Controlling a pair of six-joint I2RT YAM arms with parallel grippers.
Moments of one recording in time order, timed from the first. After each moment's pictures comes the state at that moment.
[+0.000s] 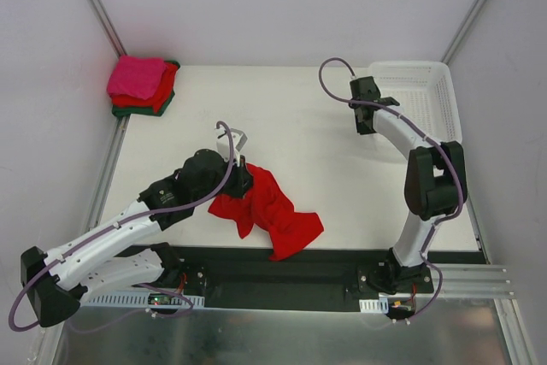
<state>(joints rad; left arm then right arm) -0.85 0.89 0.78 -0.38 -0.06 -0.44 0.27 1.82 1.38 -0.59 0.46 0.08</state>
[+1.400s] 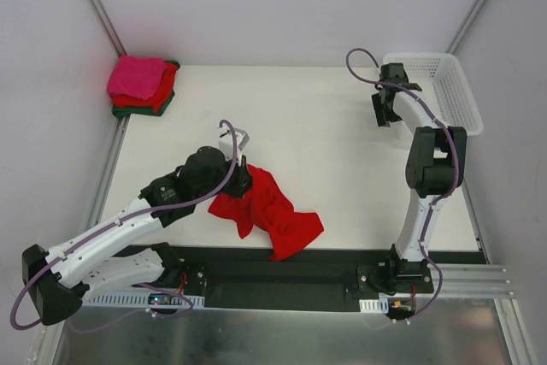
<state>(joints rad) -0.84 0.91 0.81 -0.44 -0.05 -0.41 0.06 2.05 1.66 -0.63 0.49 -0.20</state>
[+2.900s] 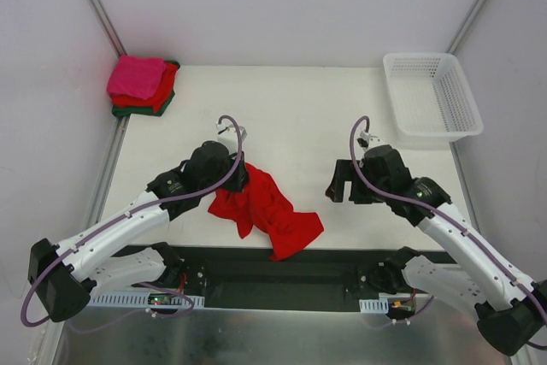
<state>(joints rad) -0.78 0.98 0.80 -0.43 -0.09 -0.41 0.61 0.90 0.86 -0.80 0.04 0.52</state>
